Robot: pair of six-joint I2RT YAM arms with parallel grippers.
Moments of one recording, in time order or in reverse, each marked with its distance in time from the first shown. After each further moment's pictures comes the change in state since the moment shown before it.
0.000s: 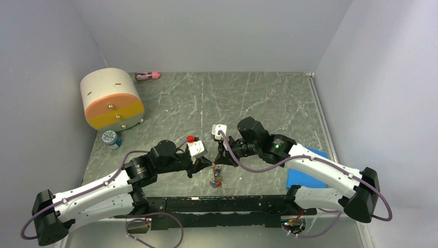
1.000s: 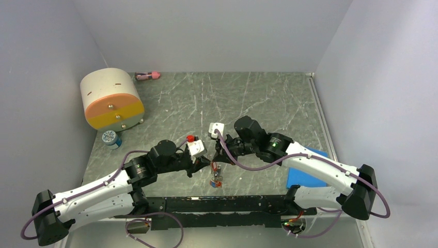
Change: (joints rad) left arm 0.001 0.000 0.000 -0.010 -0.015 0.000; right arm 0.014 0.040 0.034 -0.003 0.064 0.001
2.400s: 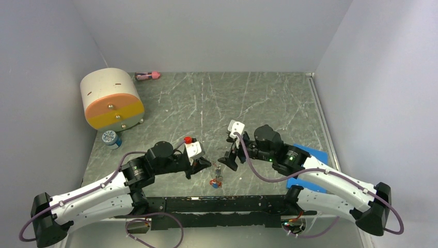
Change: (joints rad) left arm -0.004 -0.042 -0.004 0.002 0.030 -0.003; right arm -0.011 -0.240 -0.191 0.172 0.222 0.045
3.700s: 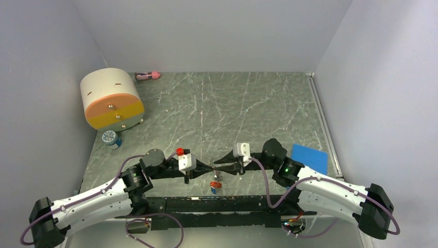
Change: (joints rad) left arm 0.000 -0.095 -0.176 0.292 0.159 0.087; right arm 0.000 -0.070 -0.341 0.616 -0.419 -0.076
